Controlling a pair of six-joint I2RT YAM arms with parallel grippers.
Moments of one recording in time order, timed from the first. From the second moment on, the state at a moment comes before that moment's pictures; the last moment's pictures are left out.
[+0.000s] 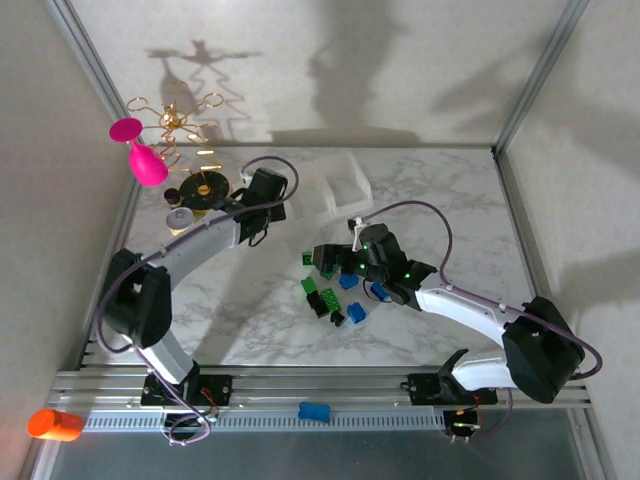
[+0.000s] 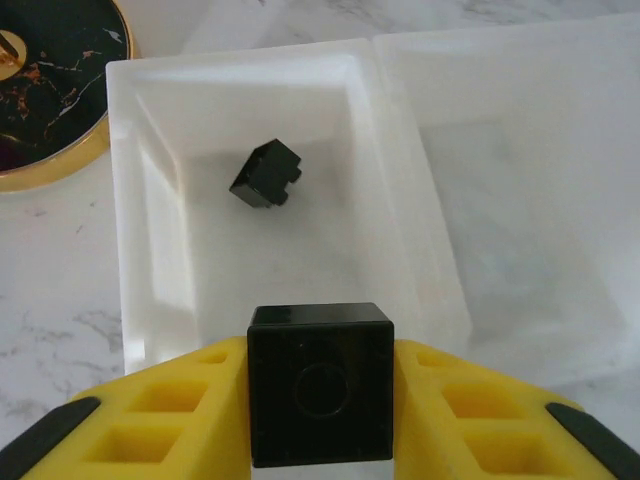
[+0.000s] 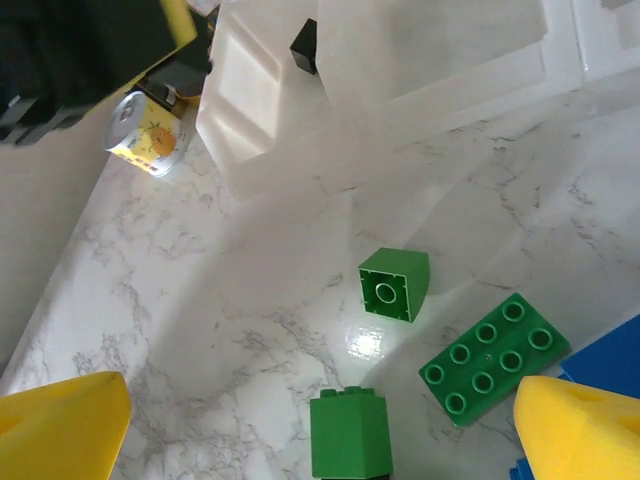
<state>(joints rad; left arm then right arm) -0.46 1.74 1.31 -0.42 -0.38 -0.58 0.77 1.32 0.72 0.07 -0.10 0.64</state>
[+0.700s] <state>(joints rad) -0.39 2.03 1.52 -0.44 -0.40 -0.52 0.77 1.34 0.73 0.08 -0.08 0.64</state>
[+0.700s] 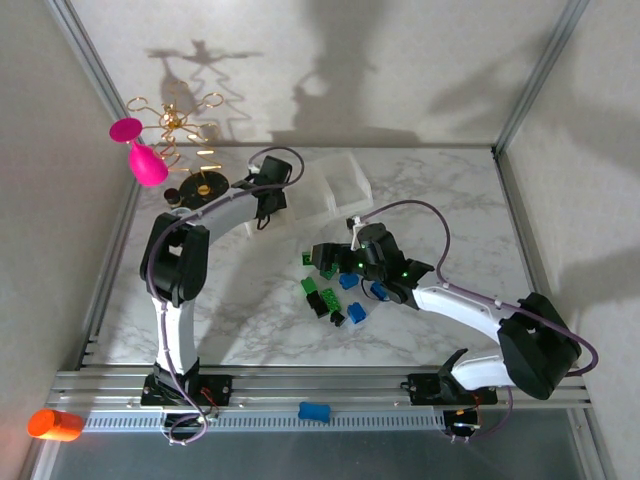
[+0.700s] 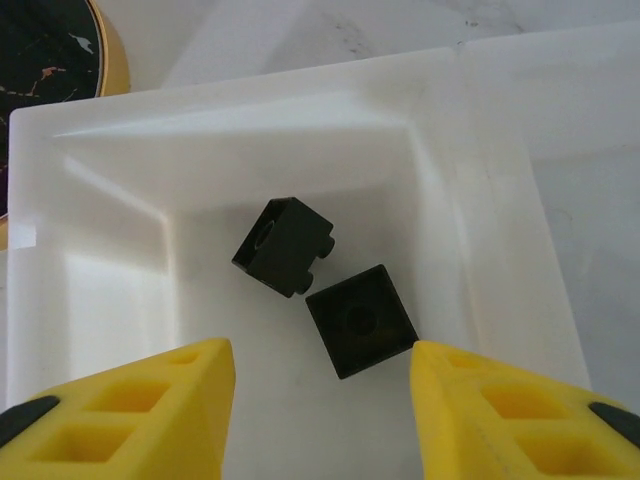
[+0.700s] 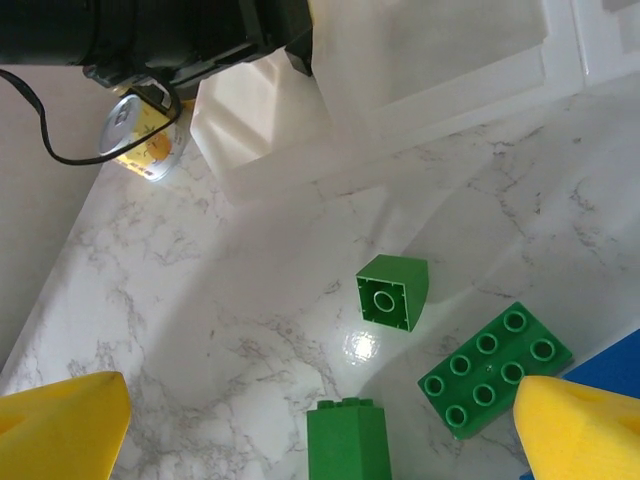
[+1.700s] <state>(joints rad) -0.67 1.40 0.94 -0.43 -0.26 -0.74 0.77 1.24 0.67 -0.11 -0.06 0.64</state>
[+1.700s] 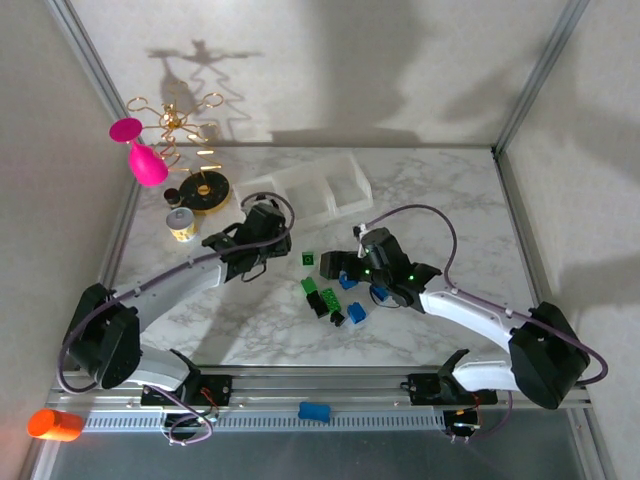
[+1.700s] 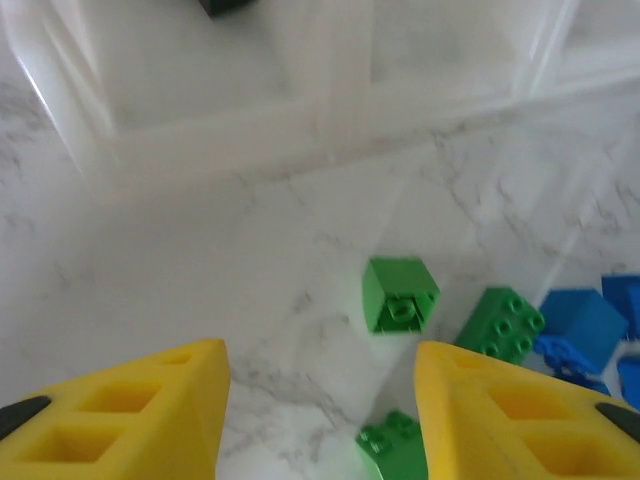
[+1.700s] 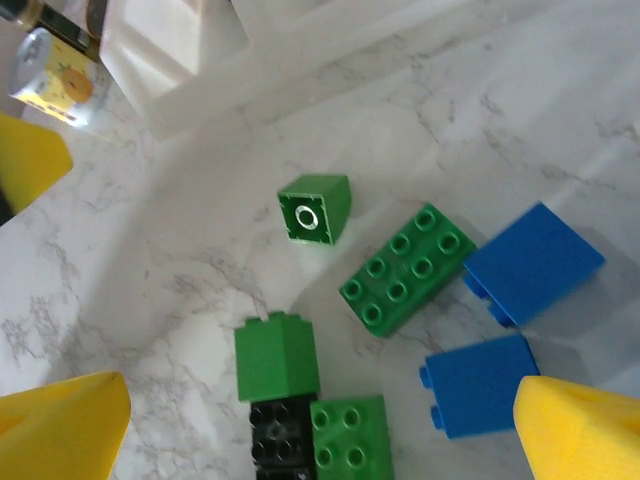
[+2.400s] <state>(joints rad) -0.97 1.55 0.87 -0.41 -0.21 -0.96 0.72 1.05 0.57 -0.25 -0.03 0.71</state>
